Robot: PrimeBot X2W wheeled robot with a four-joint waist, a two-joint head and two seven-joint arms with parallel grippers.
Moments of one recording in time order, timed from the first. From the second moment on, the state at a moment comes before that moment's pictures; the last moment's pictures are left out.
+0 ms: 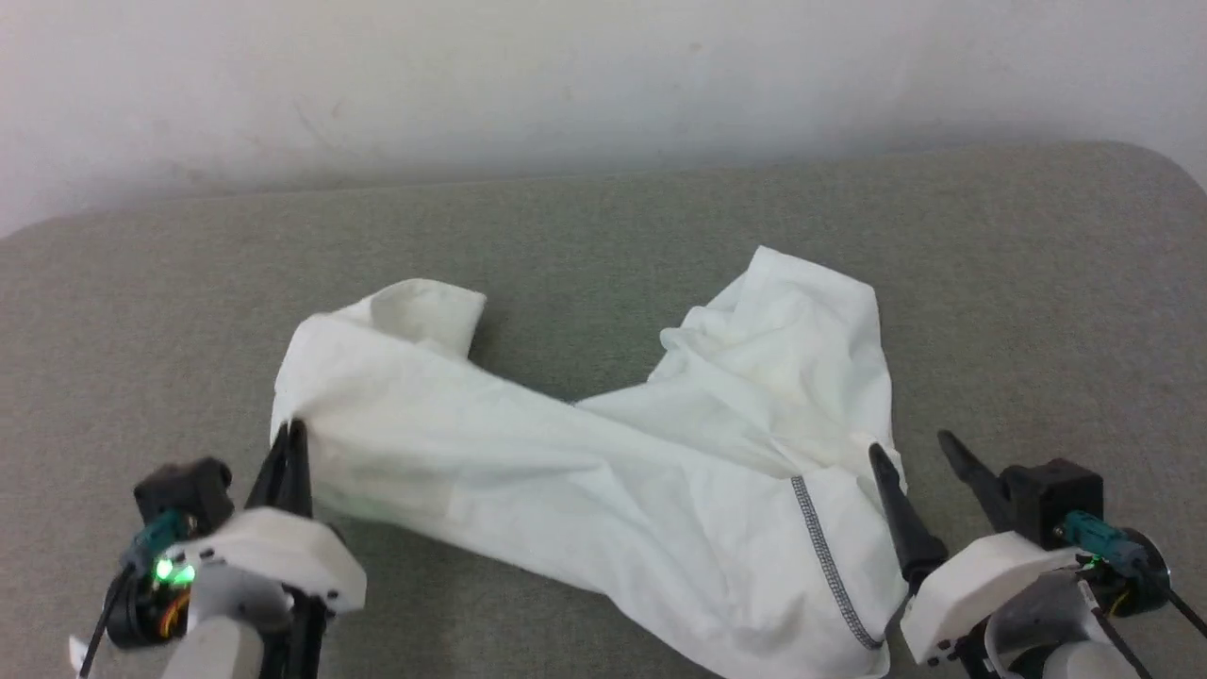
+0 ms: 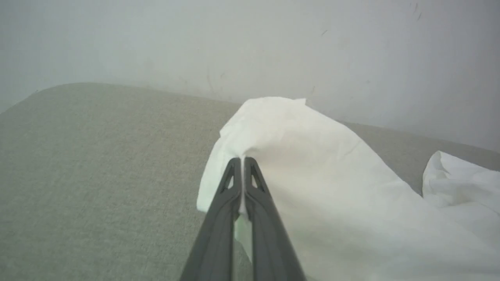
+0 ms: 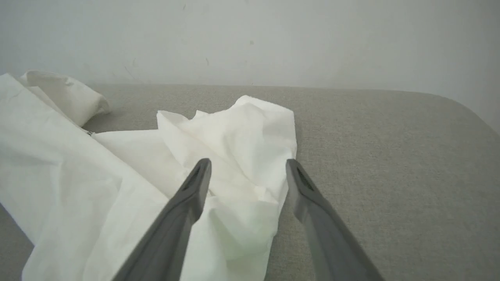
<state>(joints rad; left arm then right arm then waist) -0.20 0.26 -0.12 0.28 -0.48 0.11 -0.12 0.00 -0.06 0.04 0.00 0.12 0.13 0.08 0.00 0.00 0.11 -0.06</state>
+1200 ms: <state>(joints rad) -0.04 0.12 -0.25 0.11 -0.34 0.05 -0.26 -0.37 -0.39 0.27 0.49 0.14 0.13 0.51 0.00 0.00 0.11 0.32</state>
